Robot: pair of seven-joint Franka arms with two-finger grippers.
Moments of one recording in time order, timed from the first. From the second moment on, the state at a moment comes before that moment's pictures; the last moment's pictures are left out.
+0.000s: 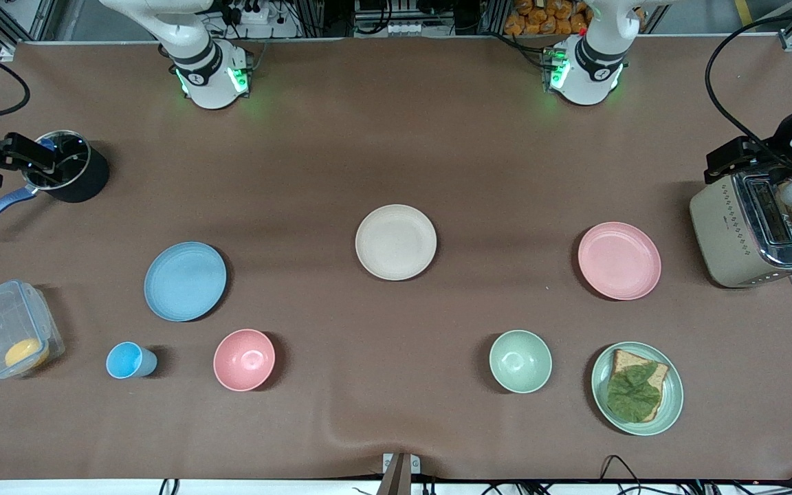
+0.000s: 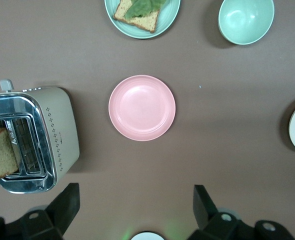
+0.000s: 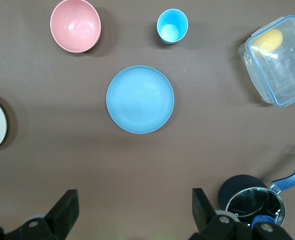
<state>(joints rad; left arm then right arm) 0.05 0.08 -0.12 -1.44 0.02 1.42 -0.04 -0.04 0.01 -0.02 -1.54 0.03 1.49 -0.12</state>
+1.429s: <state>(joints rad) 0.20 0.21 -0.08 -2.15 0.02 2.31 -0.04 -0.12 0.33 -0.02 -1.65 0.03 1.68 -0.15</state>
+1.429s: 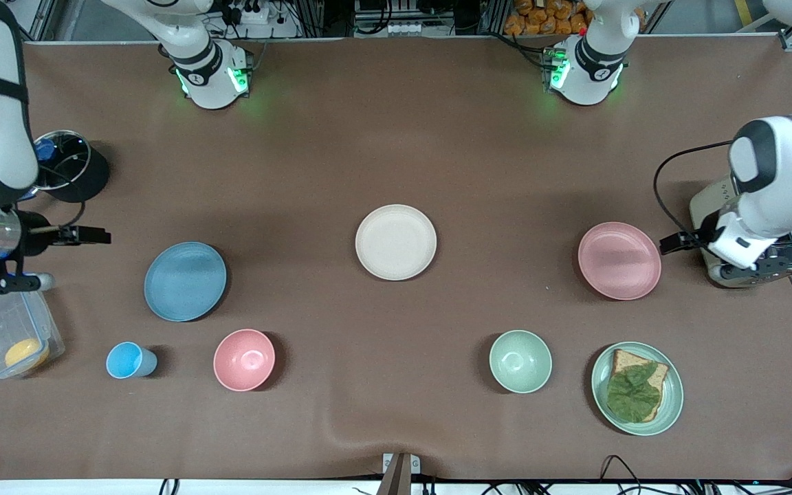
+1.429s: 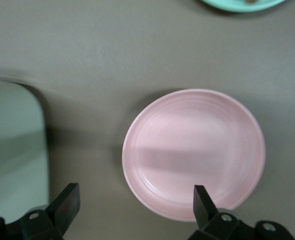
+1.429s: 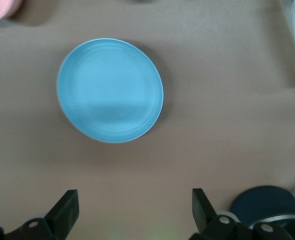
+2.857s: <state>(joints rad) 0.27 0.40 -0.09 -2.19 0.06 2.52 0.00 -0.13 0.58 -0.02 -1.86 0.05 2.16 -0.15</state>
